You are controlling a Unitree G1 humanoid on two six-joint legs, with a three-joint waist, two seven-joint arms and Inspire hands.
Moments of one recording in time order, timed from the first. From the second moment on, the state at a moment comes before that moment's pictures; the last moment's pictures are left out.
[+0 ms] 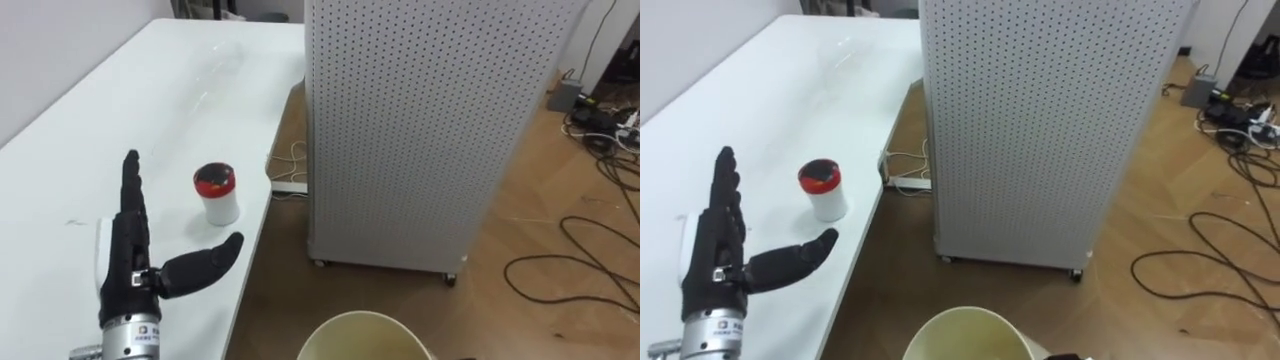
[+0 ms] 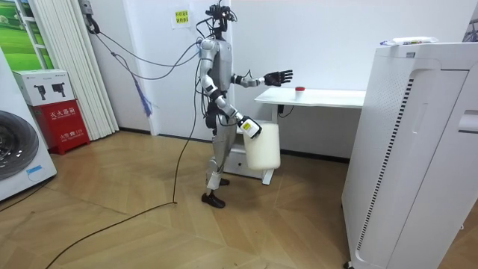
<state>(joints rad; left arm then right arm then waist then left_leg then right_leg) 0.02 0.27 -0.12 0.17 -0.01 -0.35 0.42 0.06 -0.31 0.22 0.70 0.19 -0.14 0.09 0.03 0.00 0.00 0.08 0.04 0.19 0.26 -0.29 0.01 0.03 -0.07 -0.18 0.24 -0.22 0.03</state>
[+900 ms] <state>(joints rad) 0.01 0.27 -0.16 0.31 -0.09 -0.31 0.42 0.08 -0.30 0.21 0.69 0.12 -0.12 0.08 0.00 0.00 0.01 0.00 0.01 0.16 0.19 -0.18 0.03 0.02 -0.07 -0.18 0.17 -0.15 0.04</state>
